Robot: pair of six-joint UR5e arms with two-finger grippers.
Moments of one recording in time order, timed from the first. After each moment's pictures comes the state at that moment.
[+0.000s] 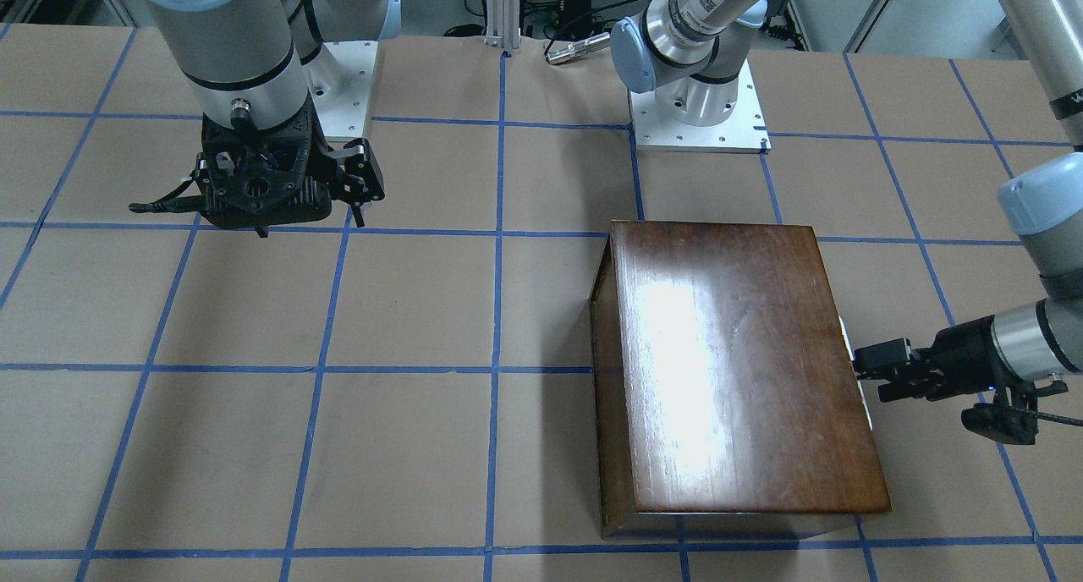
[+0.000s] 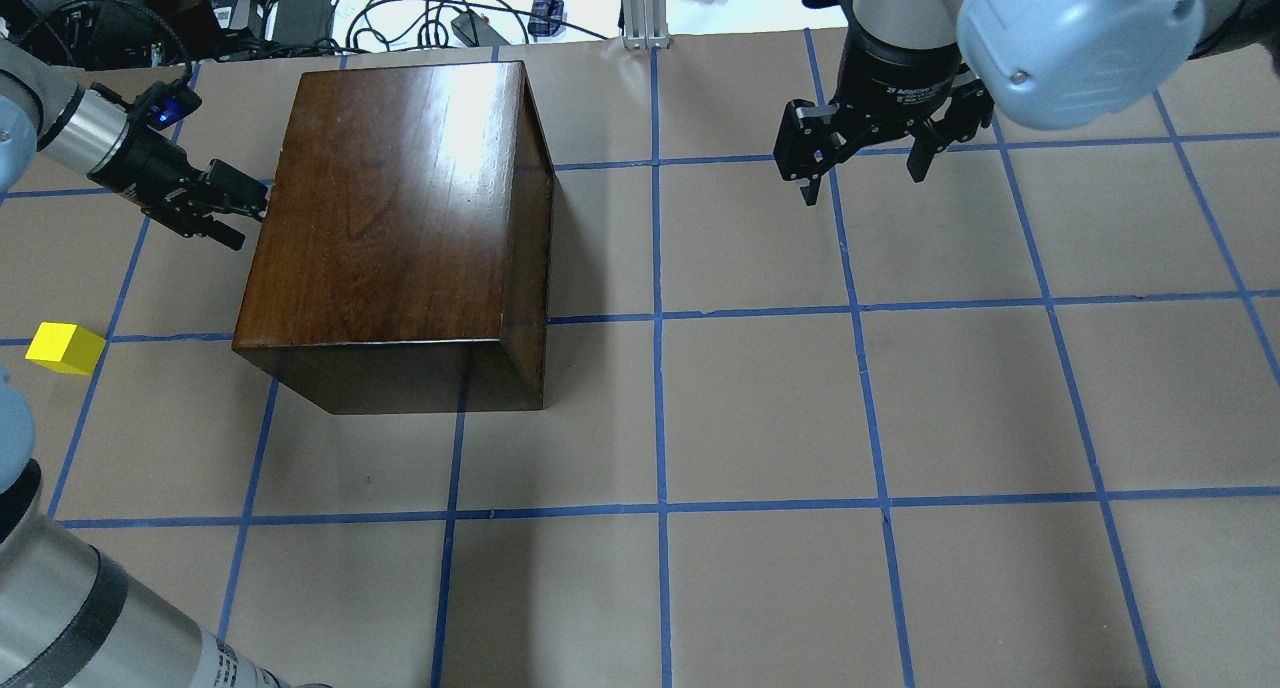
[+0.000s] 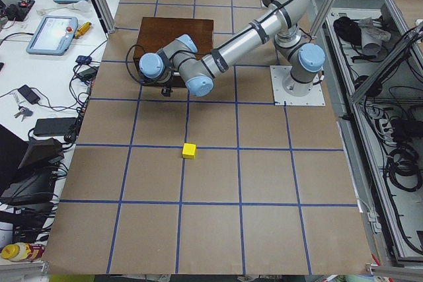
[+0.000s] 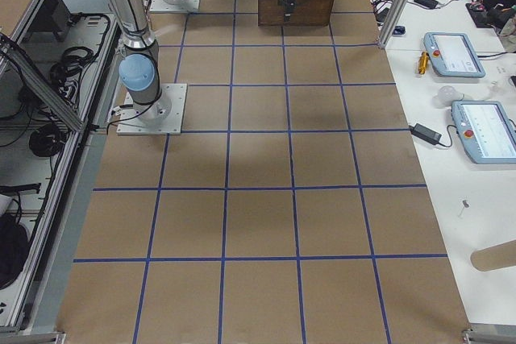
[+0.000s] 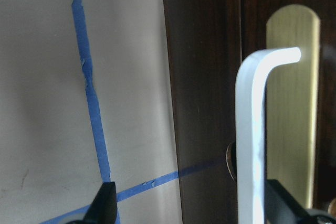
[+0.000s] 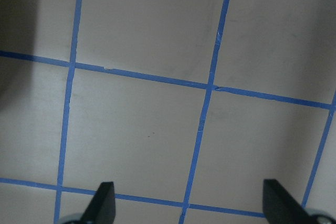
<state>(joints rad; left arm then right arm) -1.07 -2.07 -1.48 -1.48 1.20 0.67 1.70 -1.45 1.48 -1.58 -1.60 -0.05</state>
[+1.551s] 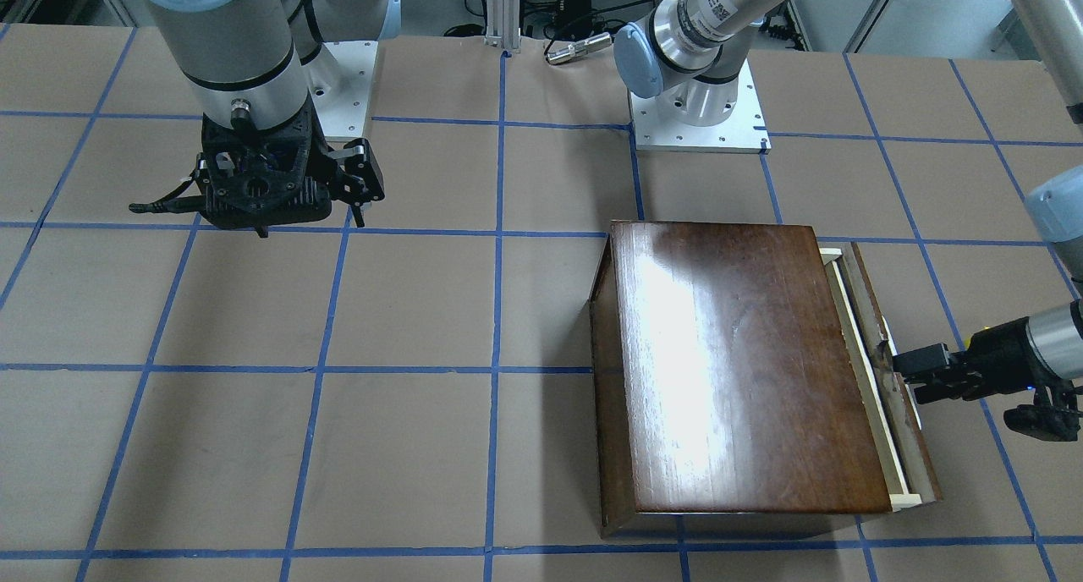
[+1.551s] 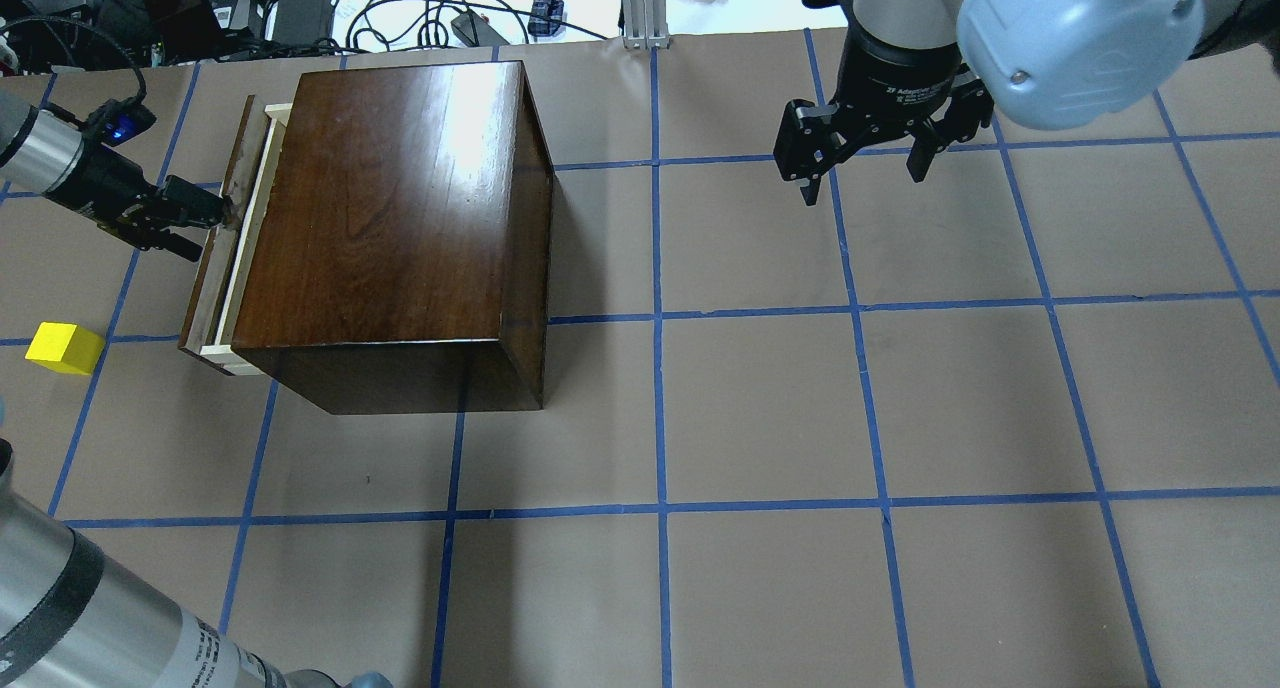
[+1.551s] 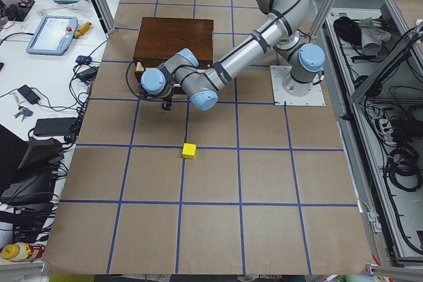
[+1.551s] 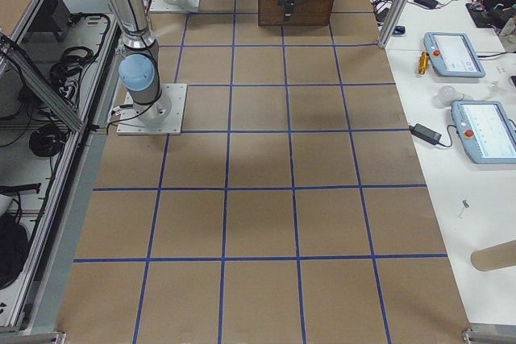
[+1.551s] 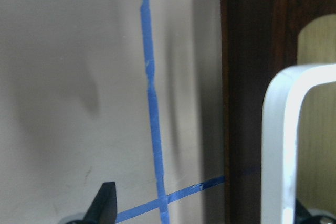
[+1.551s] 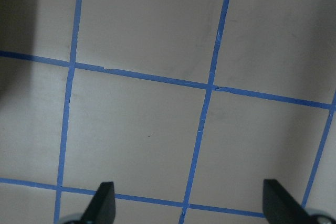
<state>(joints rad) -0.97 -2.10 -1.47 -1.43 1.24 0.72 1.70 -1.45 1.48 -1.58 -1.60 -0.05</state>
